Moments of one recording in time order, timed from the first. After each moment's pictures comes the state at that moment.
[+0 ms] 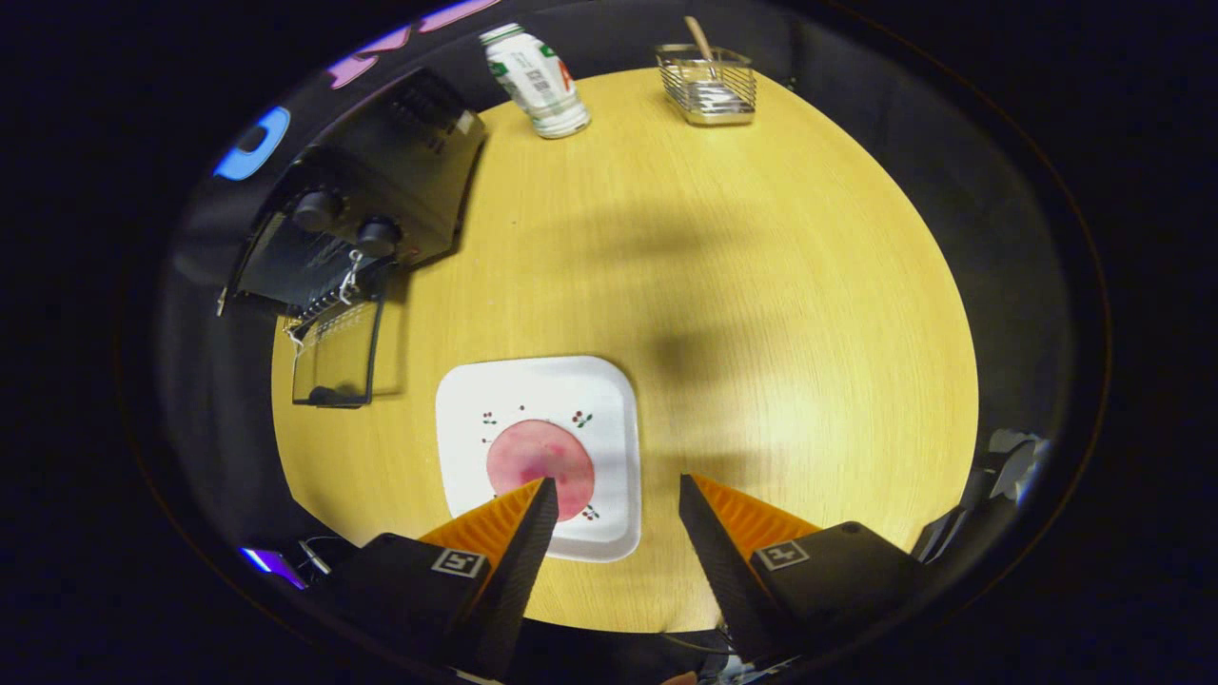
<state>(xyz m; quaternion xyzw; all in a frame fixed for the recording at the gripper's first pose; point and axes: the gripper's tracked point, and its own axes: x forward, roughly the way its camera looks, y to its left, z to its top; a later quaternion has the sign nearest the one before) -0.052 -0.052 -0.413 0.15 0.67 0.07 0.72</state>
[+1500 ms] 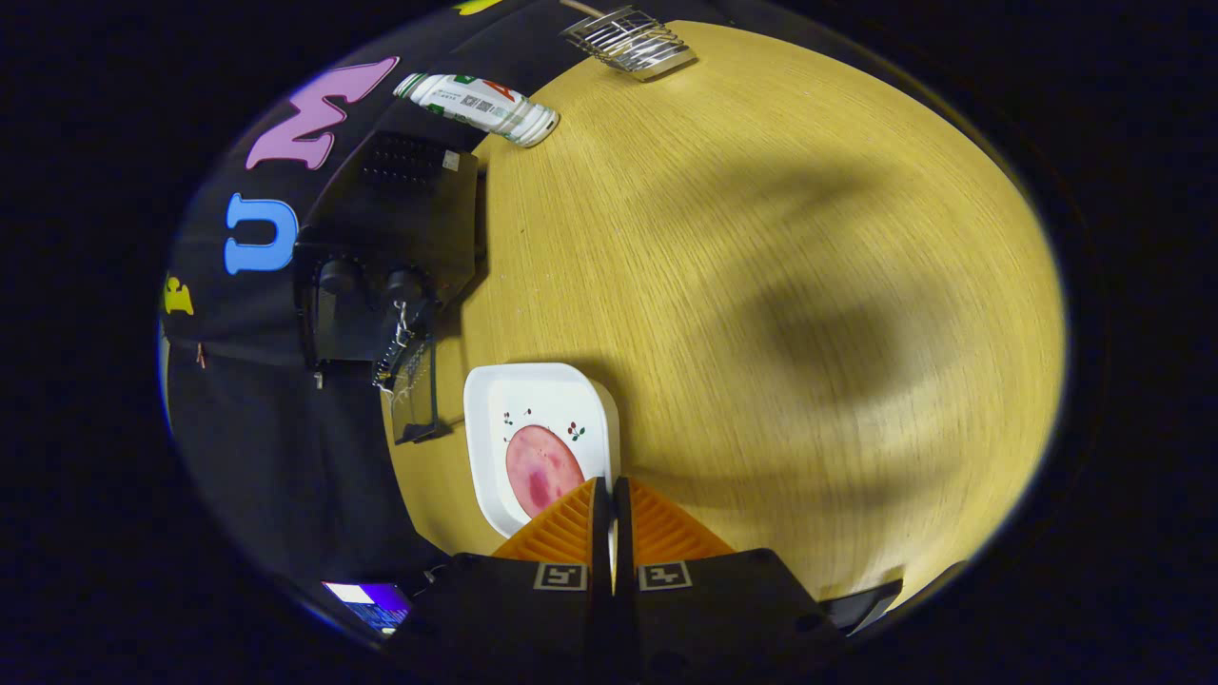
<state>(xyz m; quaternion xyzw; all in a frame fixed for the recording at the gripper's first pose) -0.060 -0.015 -0.409 0.39 0.62 0.12 0.67</state>
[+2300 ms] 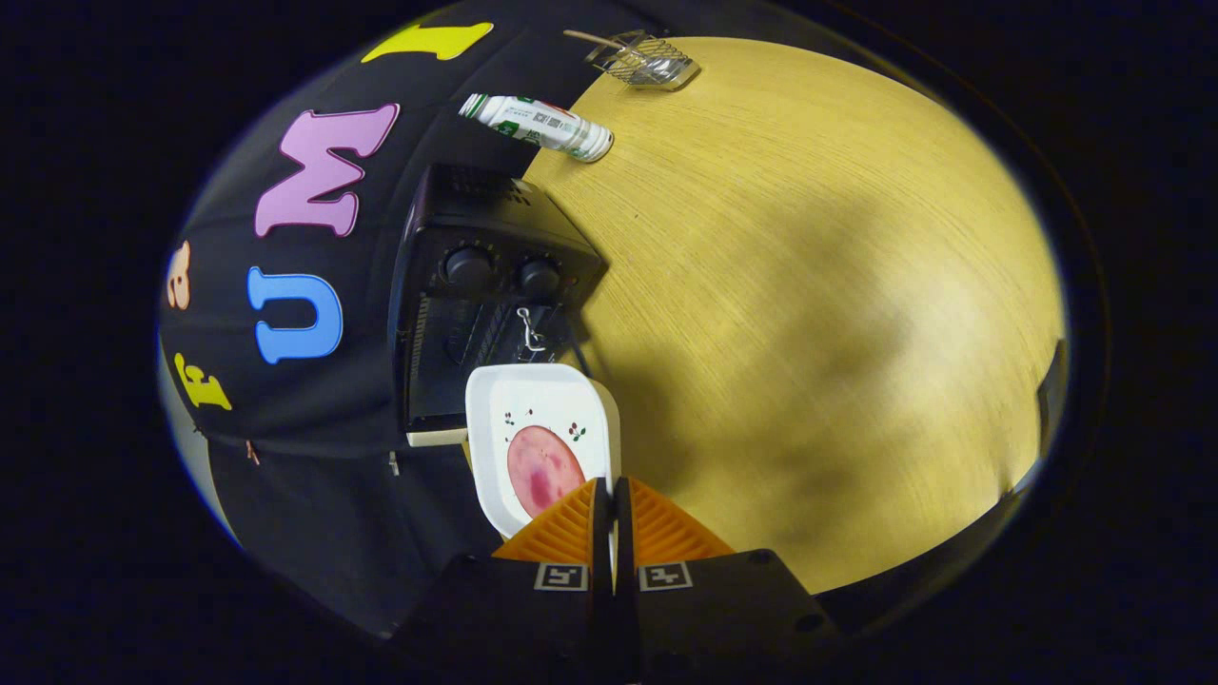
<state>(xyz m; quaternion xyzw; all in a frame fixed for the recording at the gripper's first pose) -0.051 0.121 -0.310 0.52 0.54 0.02 0.66</state>
